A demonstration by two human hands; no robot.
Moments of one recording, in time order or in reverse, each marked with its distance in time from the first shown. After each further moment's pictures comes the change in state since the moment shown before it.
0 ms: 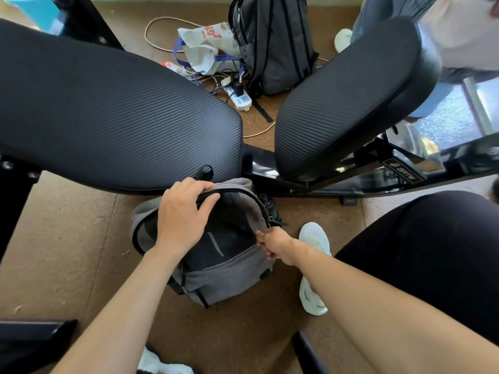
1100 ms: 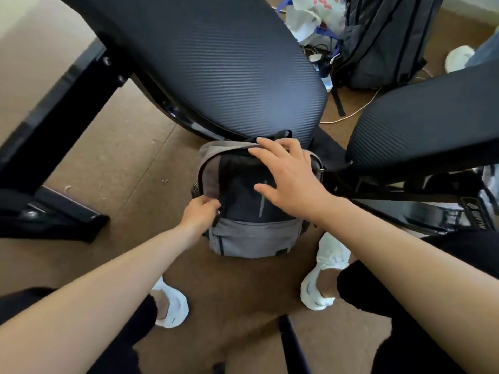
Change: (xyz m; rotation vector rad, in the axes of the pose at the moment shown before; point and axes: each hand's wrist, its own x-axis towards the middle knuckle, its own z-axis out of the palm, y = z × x) left_hand -0.118 -0.061 0.015 -0.605 -0.197 -1.202; right_hand -0.111 -0.103 0.042 -1.201 0.273 -1.167
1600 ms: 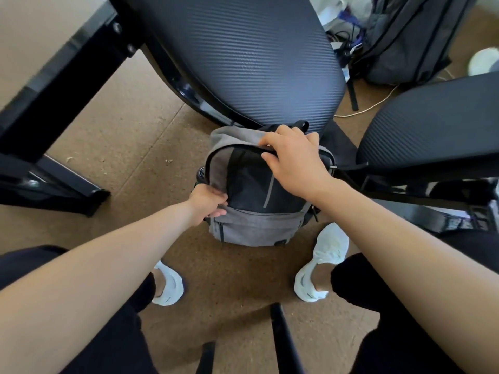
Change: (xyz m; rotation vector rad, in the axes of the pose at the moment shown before) left_hand 0.020 -0.009 0.008 -0.087 -0.090 -0.158; right_hand 0.029 -0.006 0.004 -0.057 0.019 0.055
